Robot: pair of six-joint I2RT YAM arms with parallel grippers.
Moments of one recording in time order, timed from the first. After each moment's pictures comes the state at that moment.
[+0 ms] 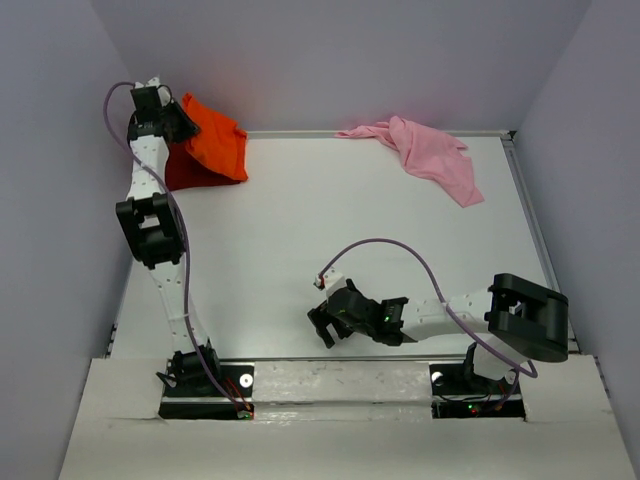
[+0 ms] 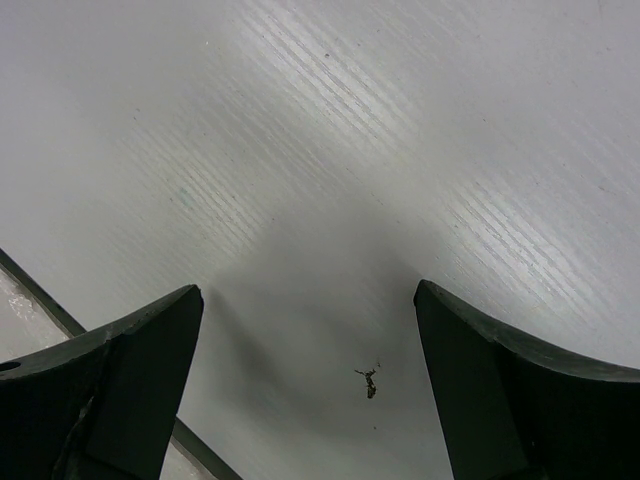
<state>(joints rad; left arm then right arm) 0.22 2.34 2.27 -0.46 0.33 -0.40 1.25 1.54 0.67 0.08 0.24 0.44</state>
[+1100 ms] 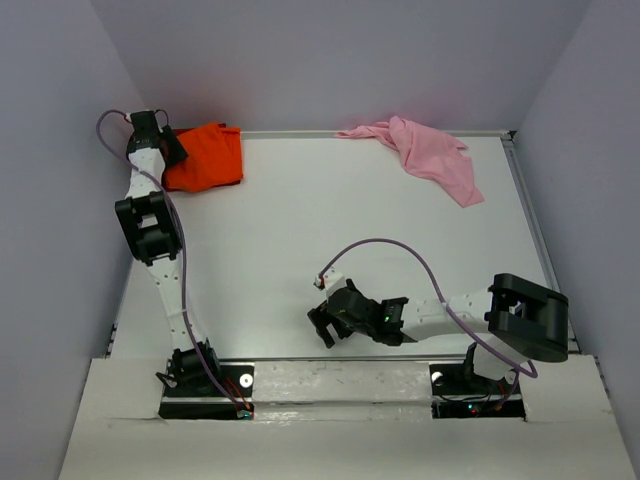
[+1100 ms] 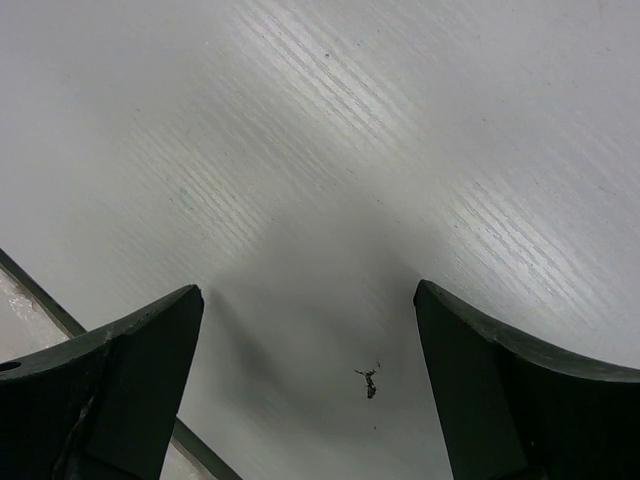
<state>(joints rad) 0.28 2.48 2.25 -0.51 0.01 -0.32 1.25 1.54 0.67 0.08 0.24 0.44</state>
